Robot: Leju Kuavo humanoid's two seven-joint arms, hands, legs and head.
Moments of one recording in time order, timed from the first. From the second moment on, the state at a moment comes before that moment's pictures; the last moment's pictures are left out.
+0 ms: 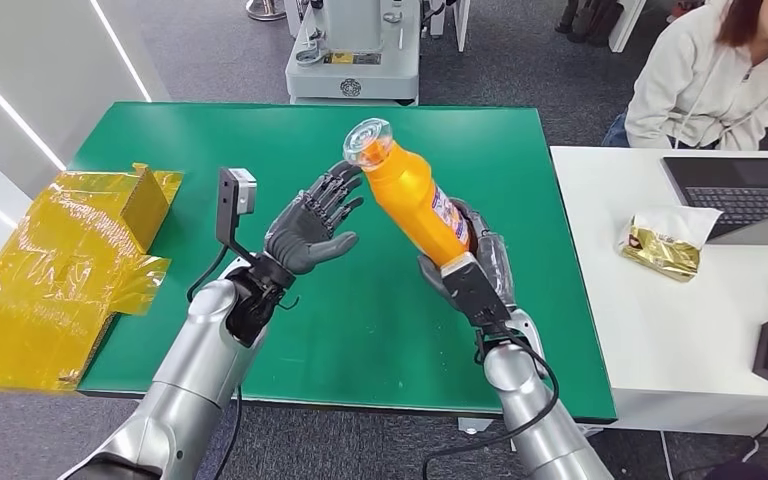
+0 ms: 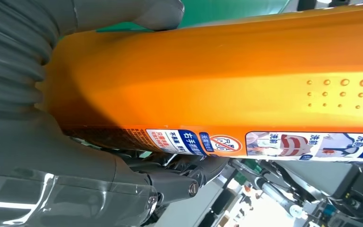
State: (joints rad) left arm -0.62 -0.20 -0.21 -0.76 0.29 -0.51 -0.27; right arm -0.41 0.13 0.32 -1.08 0.40 -0.25 -0.40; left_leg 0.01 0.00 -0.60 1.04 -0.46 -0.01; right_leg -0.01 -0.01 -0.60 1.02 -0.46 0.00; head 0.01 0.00
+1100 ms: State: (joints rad) left arm -0.65 -0.28 -0.41 -0.79 0.27 -0.24 -0.32; right arm -0.52 0.20 0.37 -0.94 0.39 -0.33 -0.35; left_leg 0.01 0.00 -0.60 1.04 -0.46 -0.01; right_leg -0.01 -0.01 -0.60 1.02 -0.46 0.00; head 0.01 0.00
